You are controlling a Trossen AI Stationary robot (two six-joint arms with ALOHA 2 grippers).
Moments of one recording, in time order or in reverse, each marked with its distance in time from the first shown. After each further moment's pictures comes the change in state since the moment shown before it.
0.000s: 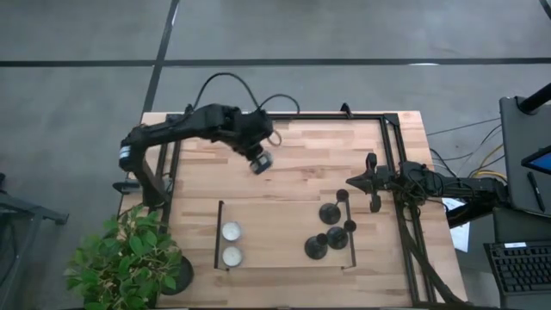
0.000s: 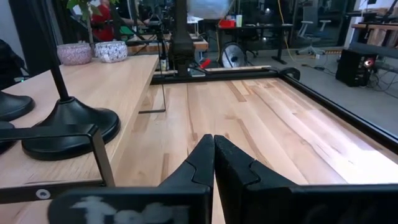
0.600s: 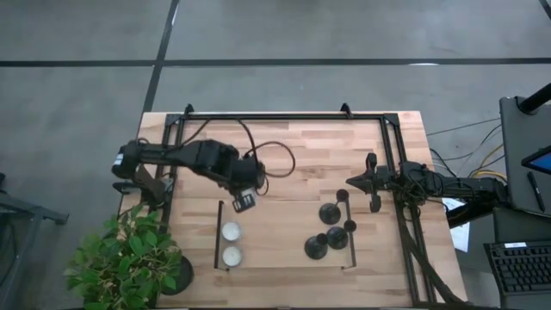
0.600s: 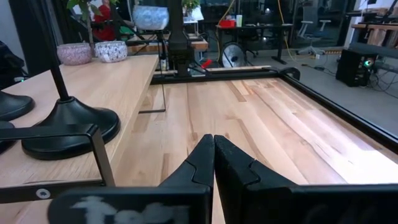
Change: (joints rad) left arm -0.304 -0.017 -0.019 -0.208 -0.077 -0.172; right arm 0.000 0.000 0.000 0.000 0.000 0.000
